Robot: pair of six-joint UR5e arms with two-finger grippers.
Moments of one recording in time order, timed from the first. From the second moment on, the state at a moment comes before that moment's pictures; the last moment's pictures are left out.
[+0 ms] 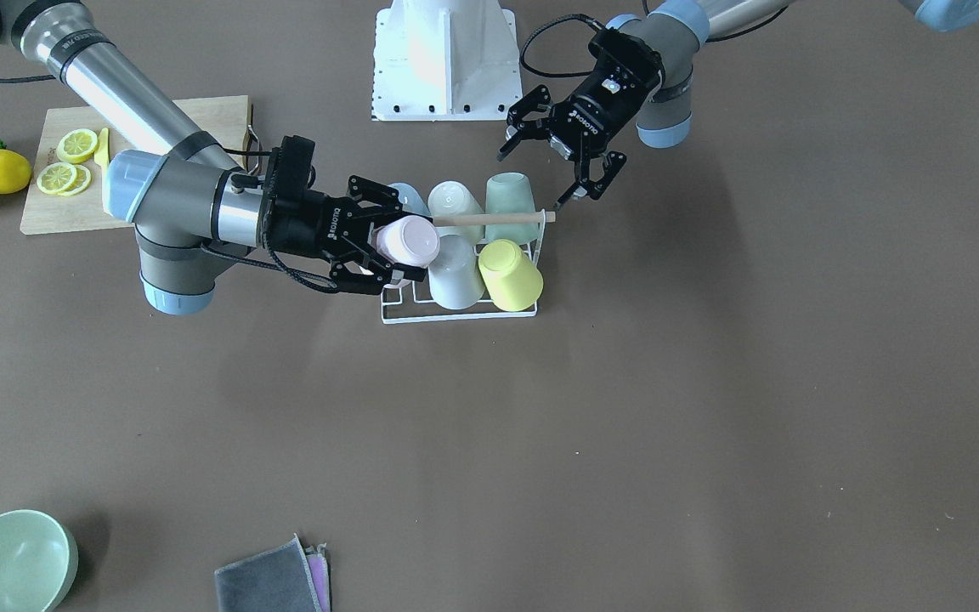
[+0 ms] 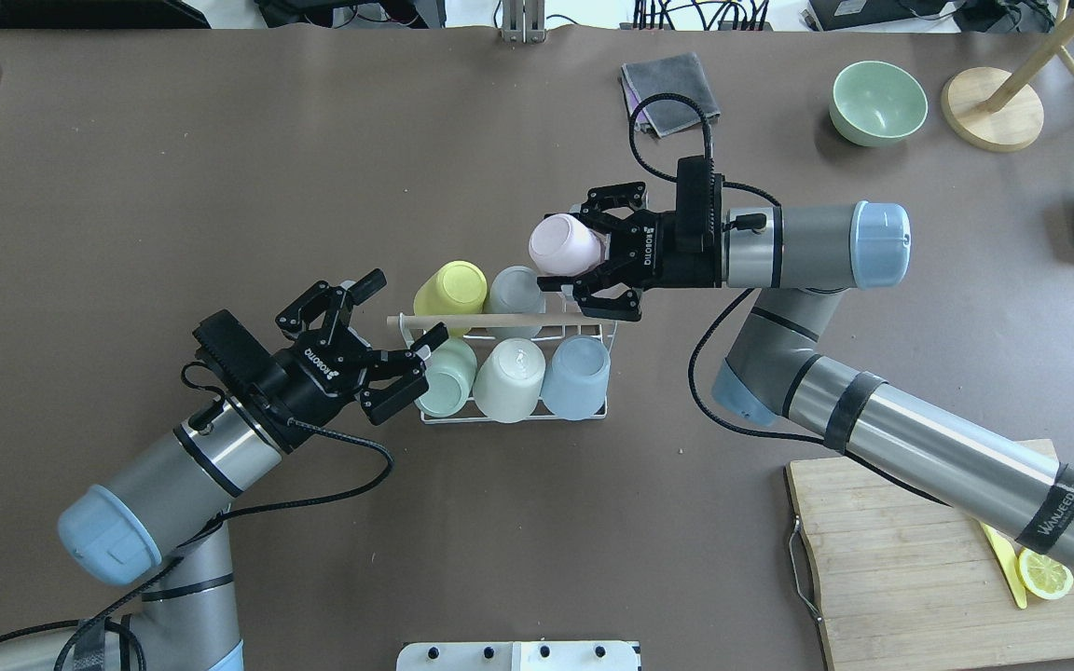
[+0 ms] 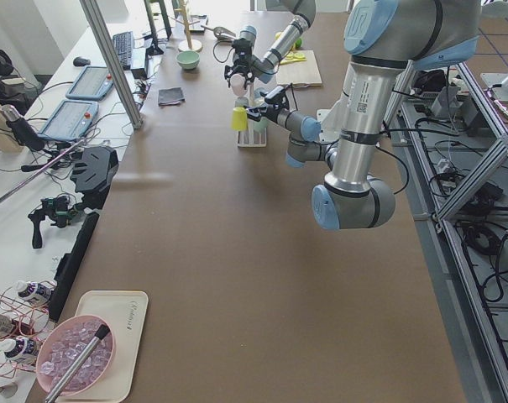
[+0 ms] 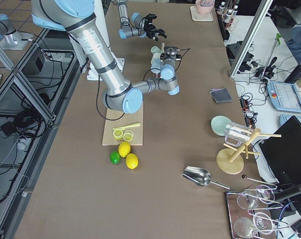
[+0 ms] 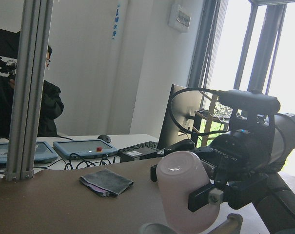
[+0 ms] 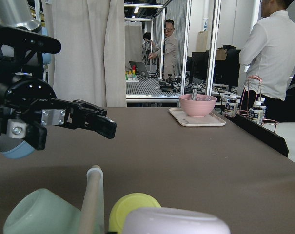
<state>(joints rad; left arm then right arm) -0.29 -1.92 -1.61 -3.27 -1.02 -0.45 0.67 -0.91 1.10 0.38 2.01 0.33</state>
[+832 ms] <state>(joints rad) -0.55 -1.88 -1.63 -3.08 -1.45 -0.46 0.67 -0.91 1.09 0.38 2.01 0.34</state>
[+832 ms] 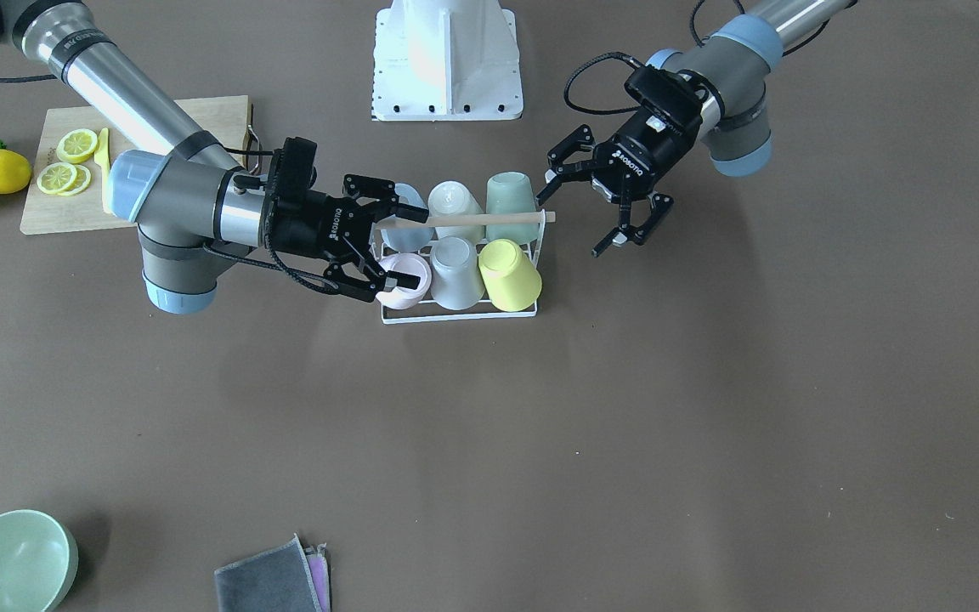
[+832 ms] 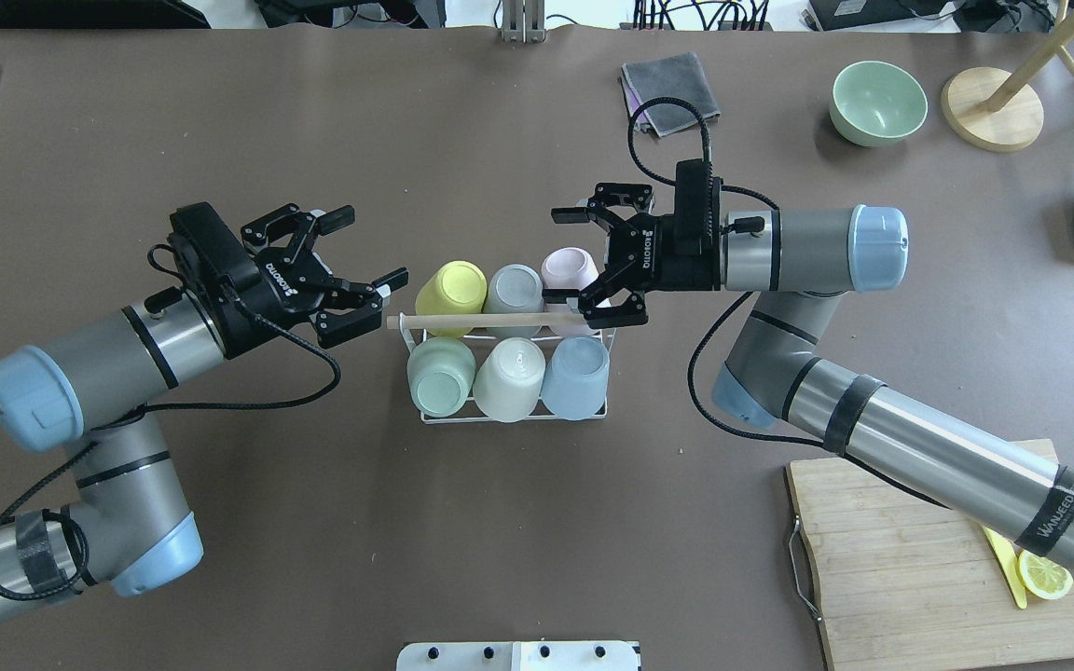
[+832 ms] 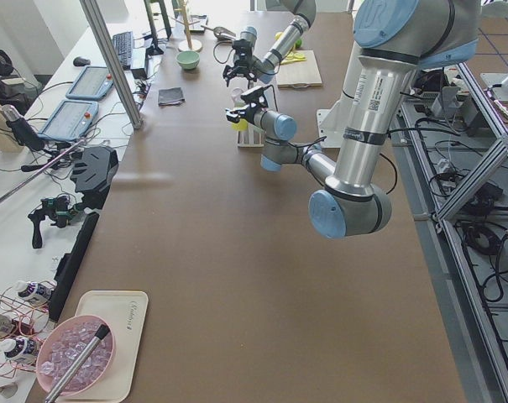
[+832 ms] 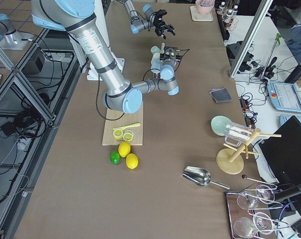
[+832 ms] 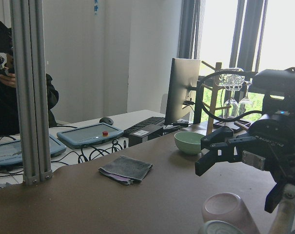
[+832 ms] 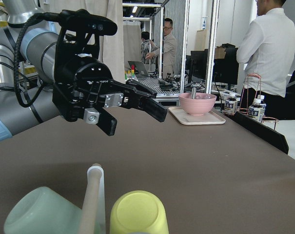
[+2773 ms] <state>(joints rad) -1.25 -1.73 -1.54 -1.72 -2.16 -0.46 1.01 -0.92 1.11 -0.65 2.19 0.33</state>
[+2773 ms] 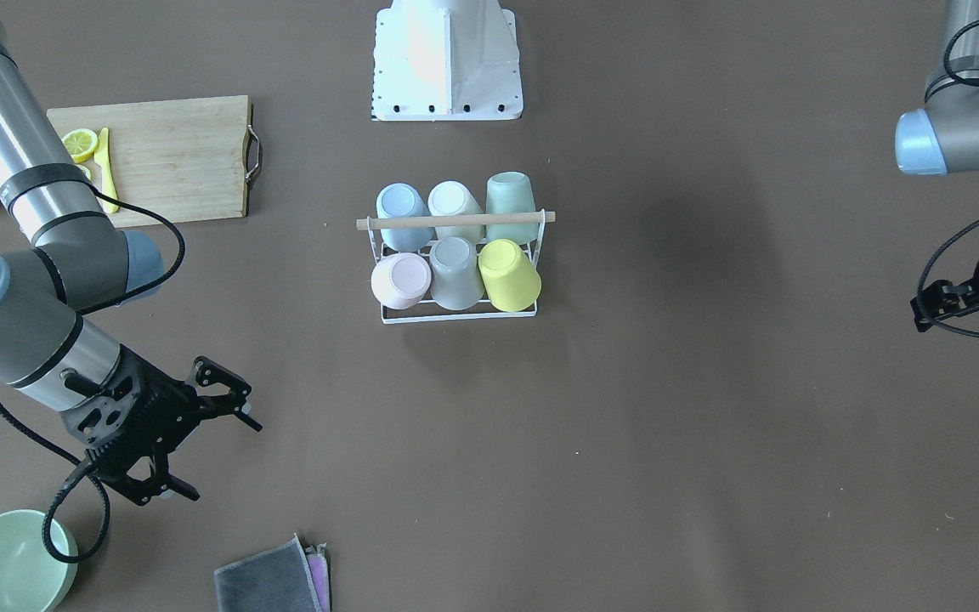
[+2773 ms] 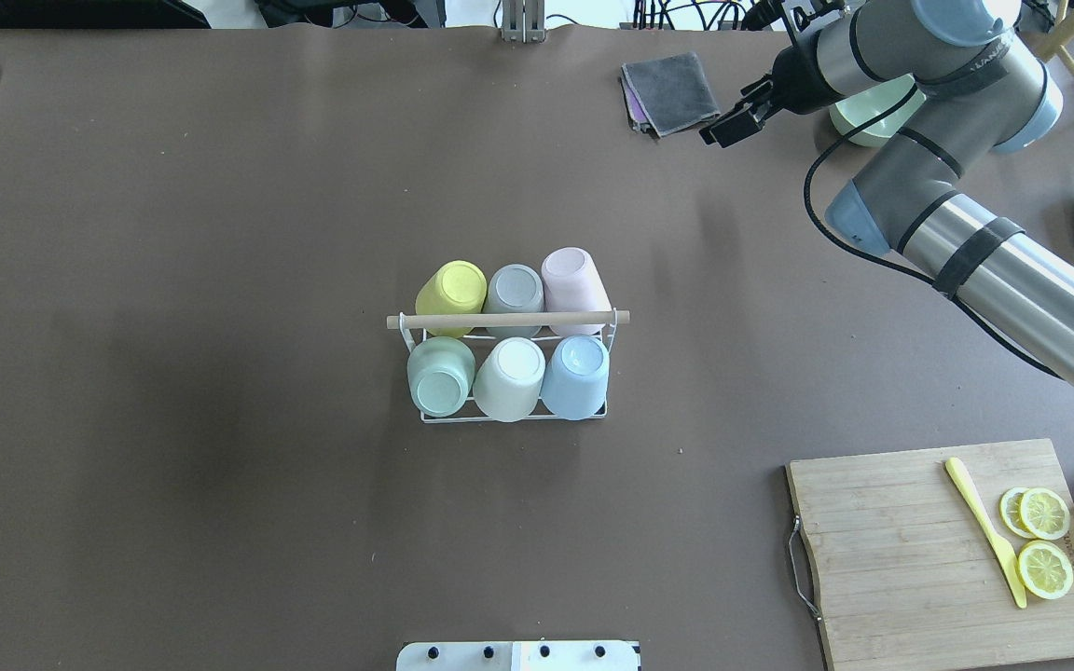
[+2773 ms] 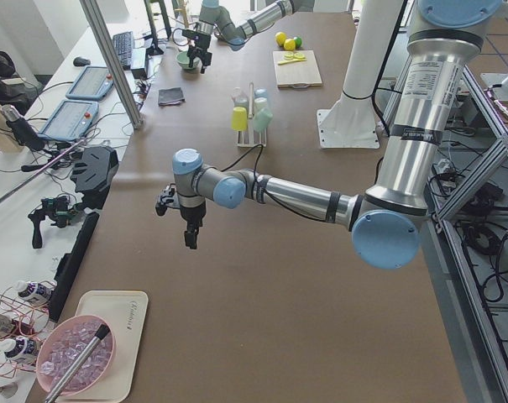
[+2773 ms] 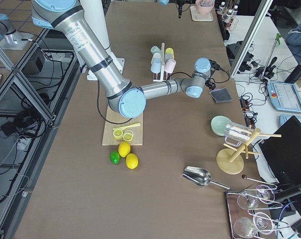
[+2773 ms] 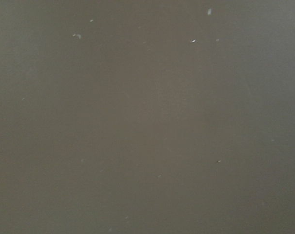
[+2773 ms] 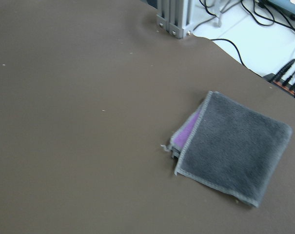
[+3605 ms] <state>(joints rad) -1.52 -1.44 -1.65 -1.72 -2.38 -0.45 1.17 -1.20 1.59 -1.39 2.24 0.34</state>
